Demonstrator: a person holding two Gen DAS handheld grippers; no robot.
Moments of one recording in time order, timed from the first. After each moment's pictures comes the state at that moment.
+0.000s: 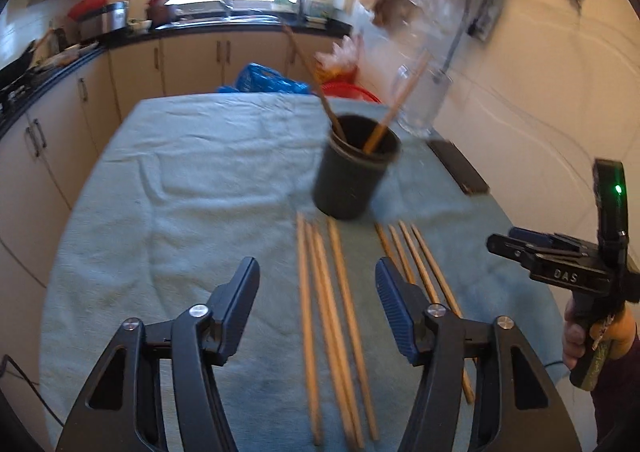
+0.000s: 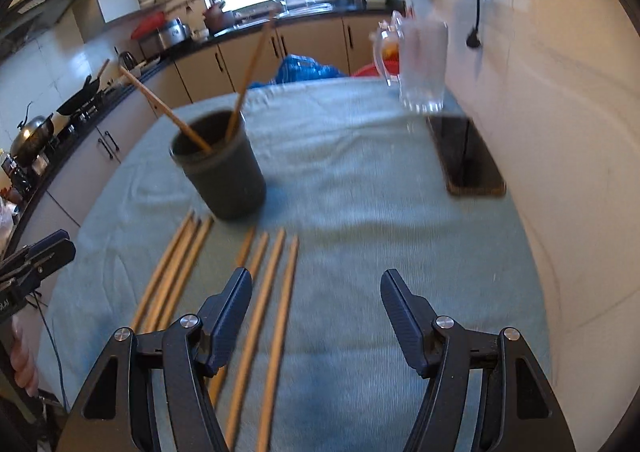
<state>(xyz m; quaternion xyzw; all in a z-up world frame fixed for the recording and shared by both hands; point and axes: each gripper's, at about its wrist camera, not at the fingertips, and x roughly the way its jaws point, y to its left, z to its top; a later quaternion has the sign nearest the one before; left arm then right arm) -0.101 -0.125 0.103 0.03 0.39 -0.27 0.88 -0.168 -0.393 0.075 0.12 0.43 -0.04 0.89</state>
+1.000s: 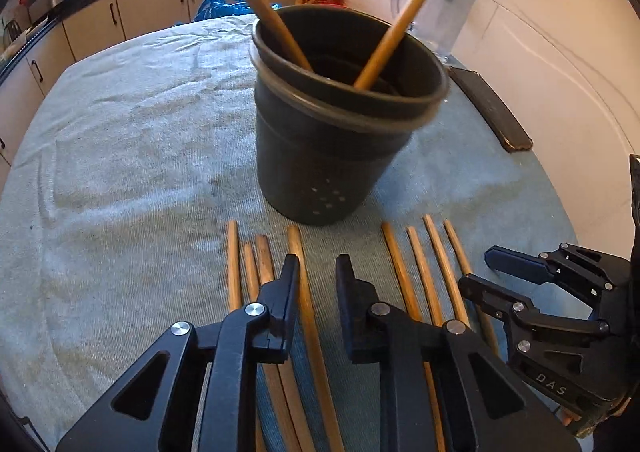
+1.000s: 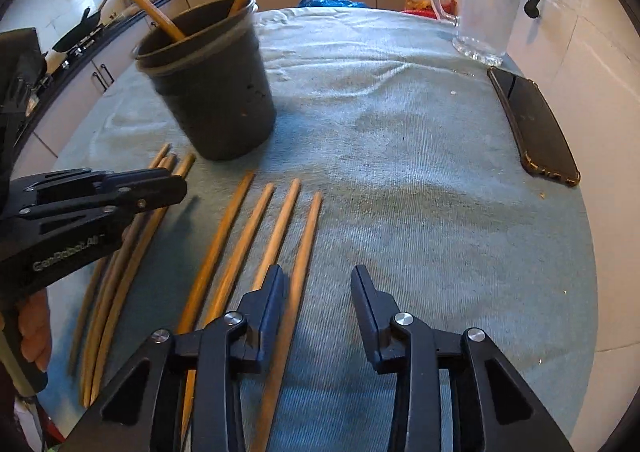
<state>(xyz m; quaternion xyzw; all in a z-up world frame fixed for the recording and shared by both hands) -0.001 -0.221 0.027 0.08 0.50 -0.27 0.82 -0.096 -0.364 0.016 0.06 0.51 0.00 0.86</state>
